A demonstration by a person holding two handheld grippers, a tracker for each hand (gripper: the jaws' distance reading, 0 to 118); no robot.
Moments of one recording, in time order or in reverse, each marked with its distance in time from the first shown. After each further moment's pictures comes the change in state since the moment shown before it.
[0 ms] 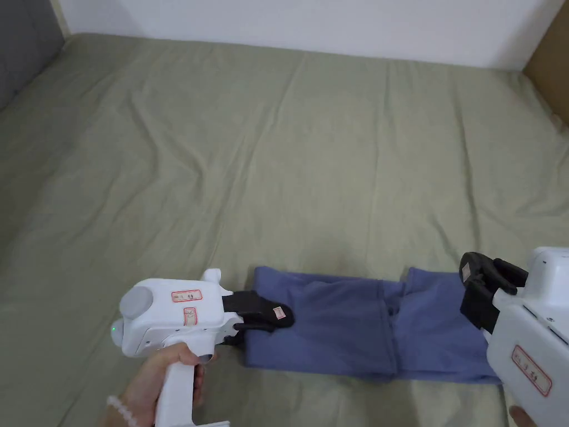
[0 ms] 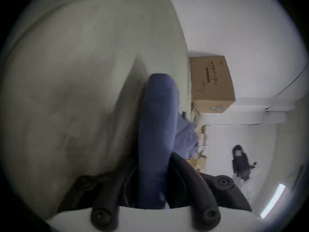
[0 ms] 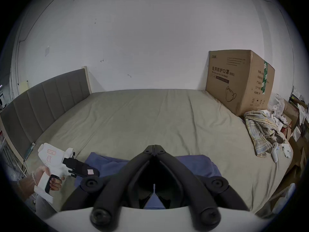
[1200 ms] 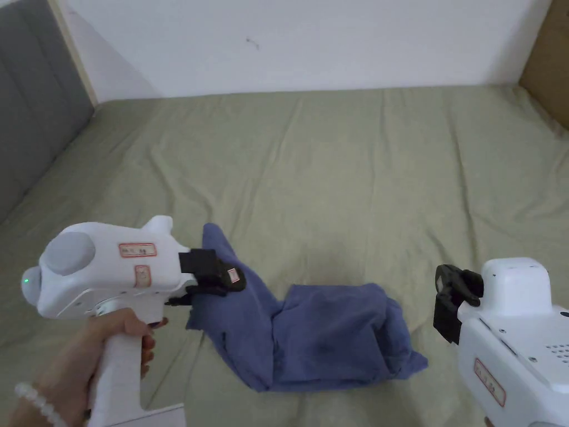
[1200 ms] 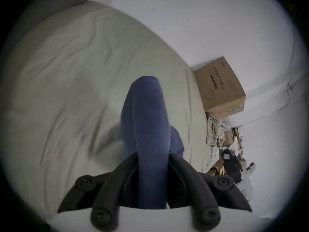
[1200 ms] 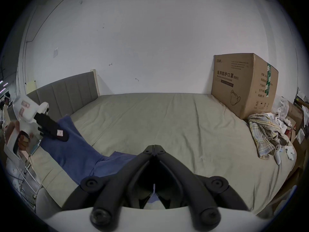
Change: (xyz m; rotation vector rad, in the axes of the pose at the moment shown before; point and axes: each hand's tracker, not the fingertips) left arm 0.209 -0.058 0.065 0.208 0.431 -0.392; right arm 0.012 -0.013 0.028 0.055 0.068 0.007
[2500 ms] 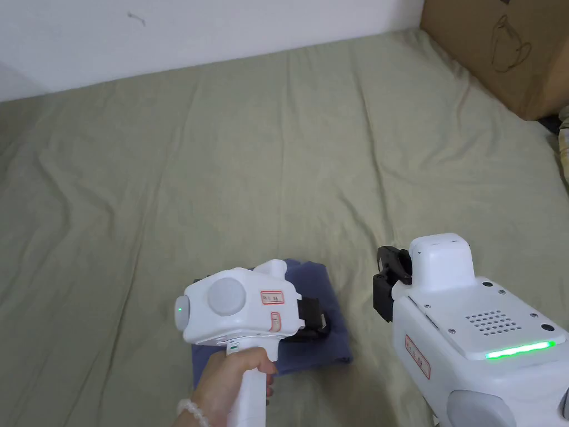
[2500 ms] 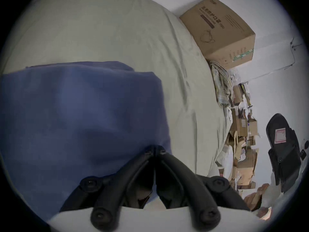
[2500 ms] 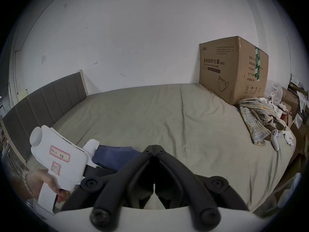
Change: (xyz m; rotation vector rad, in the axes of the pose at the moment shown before) left arm 0.092 -0.100 -0.230 -0.335 0.005 -0.183; right arm 0.055 -0.023 -0.004 -0.053 -0.071 -0.089
